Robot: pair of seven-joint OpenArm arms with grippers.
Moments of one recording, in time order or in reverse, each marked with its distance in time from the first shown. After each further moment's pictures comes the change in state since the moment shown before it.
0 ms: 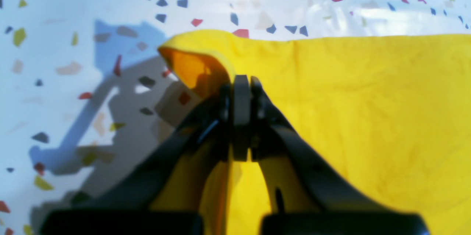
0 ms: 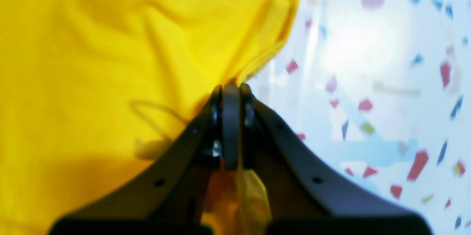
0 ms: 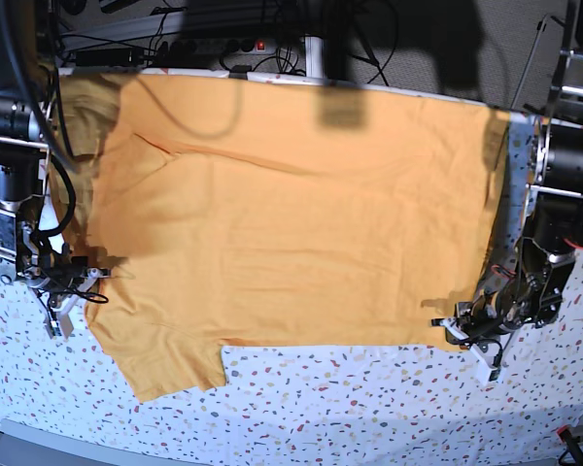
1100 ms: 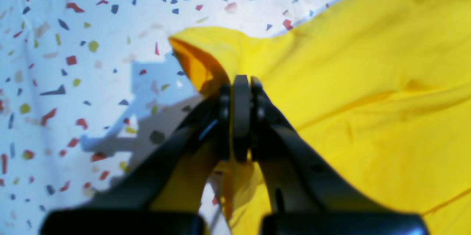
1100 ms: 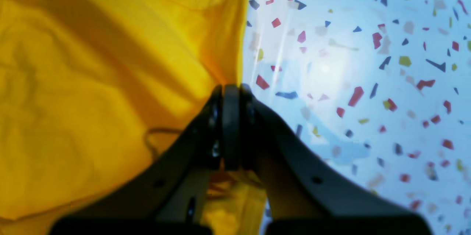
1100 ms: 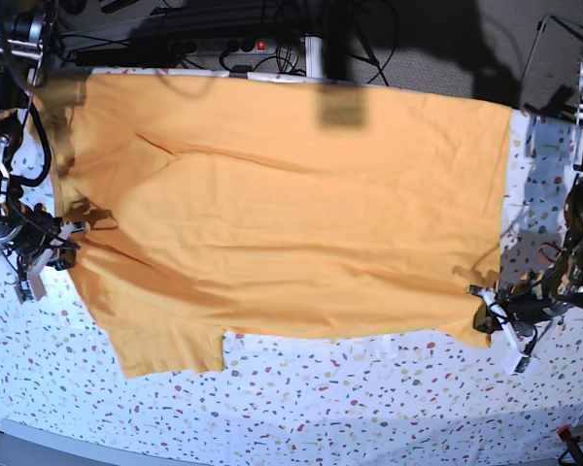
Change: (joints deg) left arm 17.7 -14.4 0.2 42.8 -6.9 -0.5 18.0; right arm -25.0 3.6 11.9 36.9 7.2 1.2 -8.5
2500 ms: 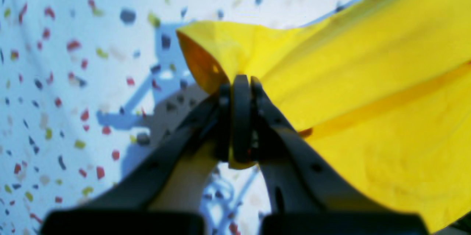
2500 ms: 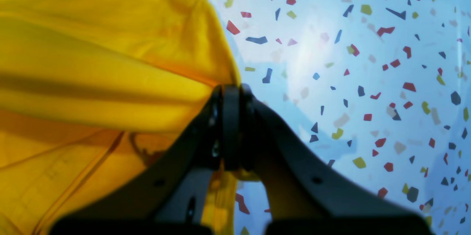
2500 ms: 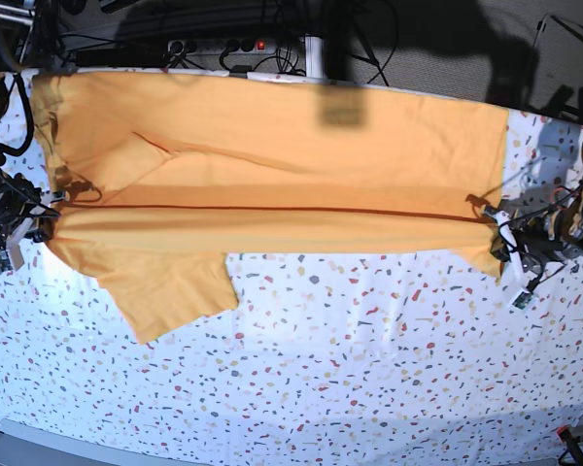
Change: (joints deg) left arm 14.2 -8.0 0.0 19.8 0.2 3.5 15.5; right arm -9.1 1.3 7.6 6.6 0.3 0.2 -1.9
